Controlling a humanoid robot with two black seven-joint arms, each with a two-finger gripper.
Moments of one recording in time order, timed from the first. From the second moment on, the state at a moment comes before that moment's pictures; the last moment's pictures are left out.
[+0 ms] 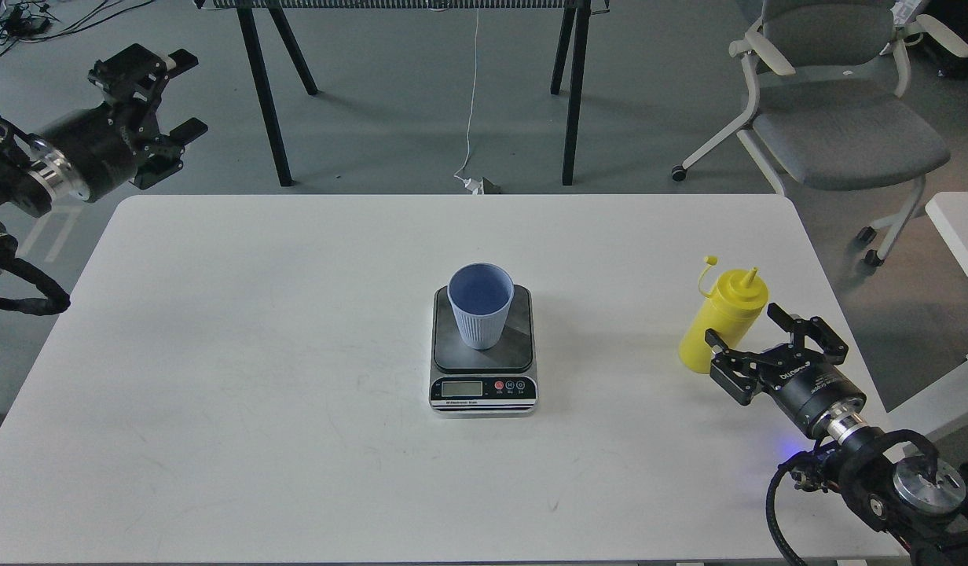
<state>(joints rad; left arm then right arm) -0.97 0.68 -0.35 -0.64 0.52 -0.49 -0.49 0.21 -0.46 0.84 0.92 0.80 0.49 -0.17</state>
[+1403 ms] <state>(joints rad) -0.95 0.68 -0.36 -0.64 0.52 -0.49 -0.49 0.27 -0.50 0.89 0.99 0.70 0.49 -0.17</state>
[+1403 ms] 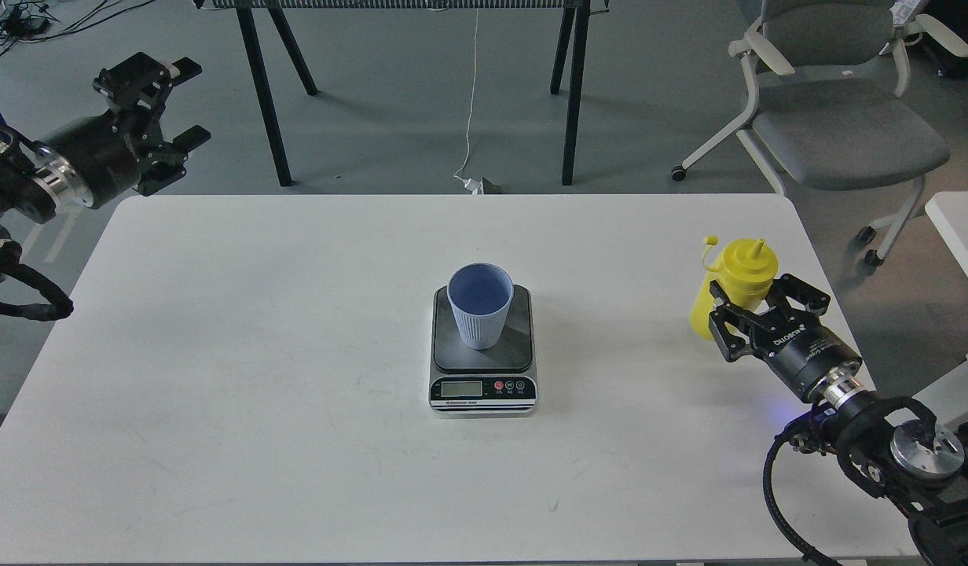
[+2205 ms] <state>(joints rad) -0.96 0.67 -0.39 -0.64 0.51 -0.49 -0.49 0.97 -0.59 0.74 1.00 -0.10 0.48 -0.18</state>
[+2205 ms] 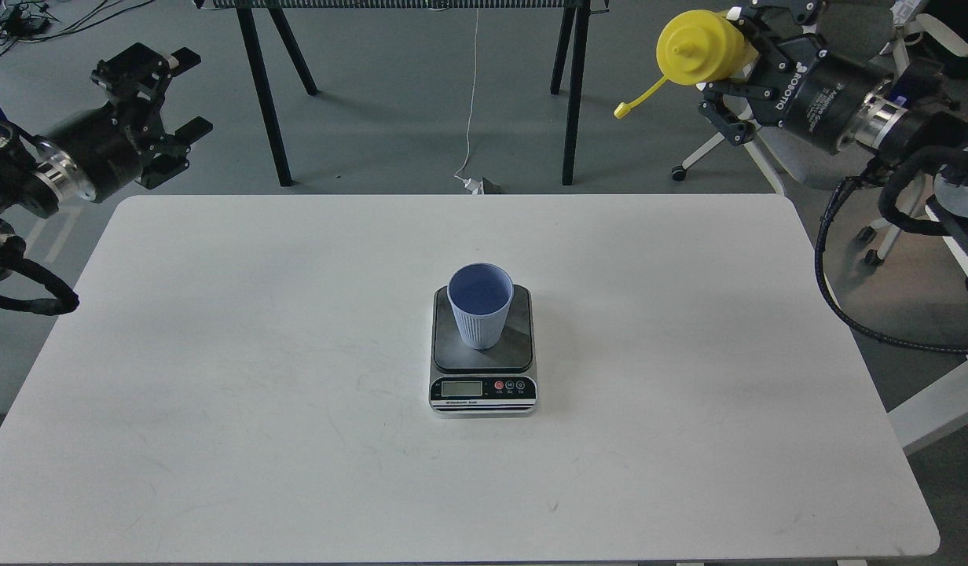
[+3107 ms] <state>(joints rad) -0.95 0.66 -0.40 -0.64 0.50 -0.49 -0.49 1.28 -0.25 0.27 0.86 -0.87 0.21 -0.15</state>
